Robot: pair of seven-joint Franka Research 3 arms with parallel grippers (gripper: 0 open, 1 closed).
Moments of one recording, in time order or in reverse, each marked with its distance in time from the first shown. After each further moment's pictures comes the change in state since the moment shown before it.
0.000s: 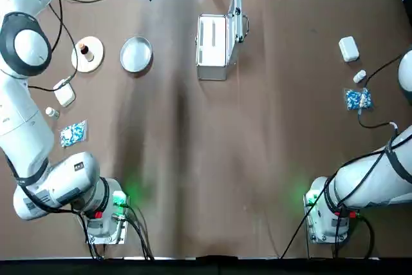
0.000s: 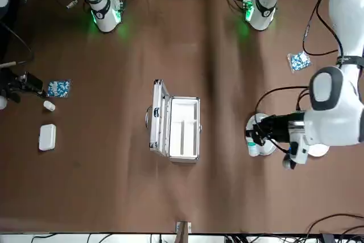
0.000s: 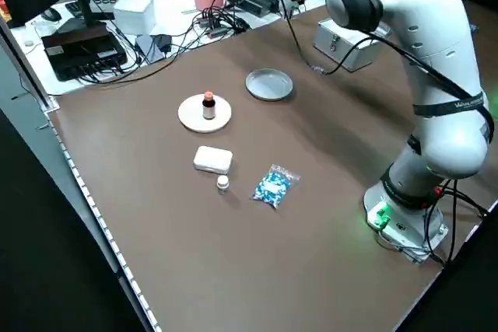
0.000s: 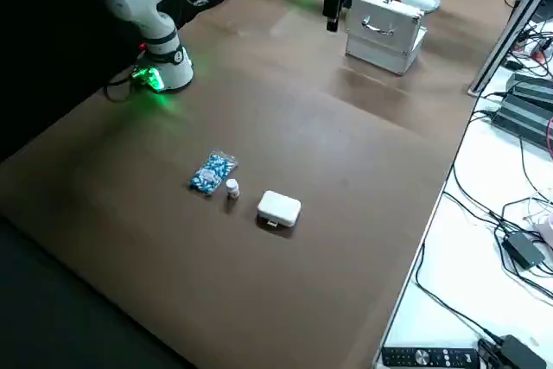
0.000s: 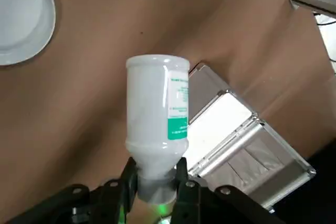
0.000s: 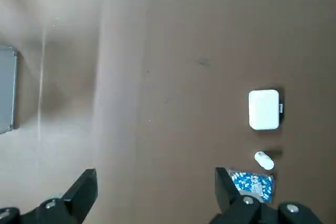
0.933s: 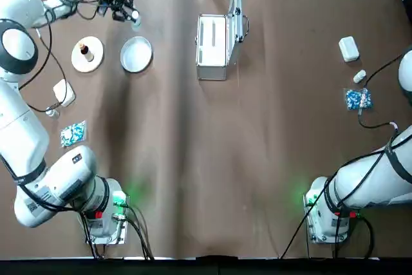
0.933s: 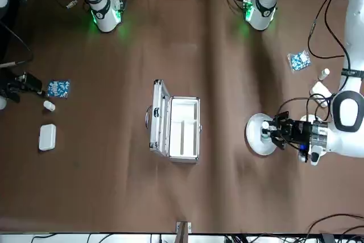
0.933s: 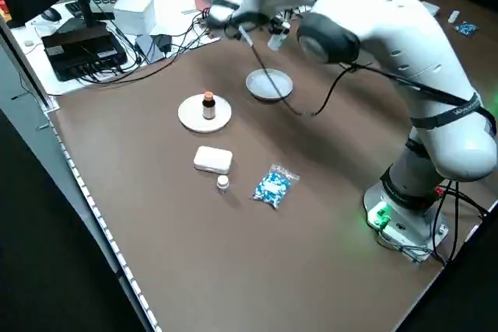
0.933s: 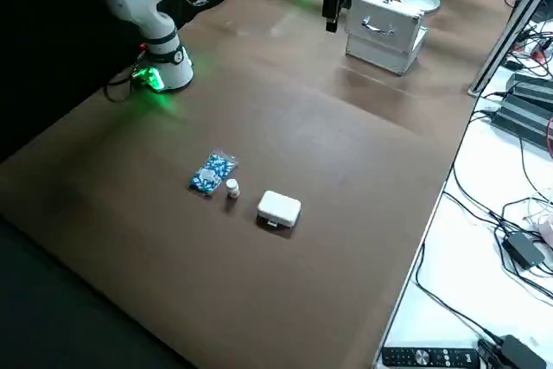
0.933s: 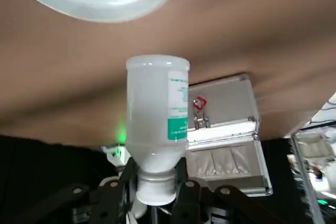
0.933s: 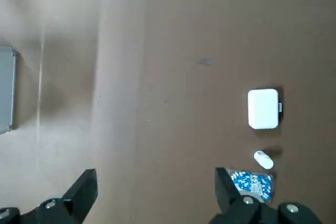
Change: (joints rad) left arm 0.212 0.152 0.019 -0.088 -0.189 -0.114 -0.168; right arm -0.003 0.000 -0.003 0.000 0.000 -0.001 0.000
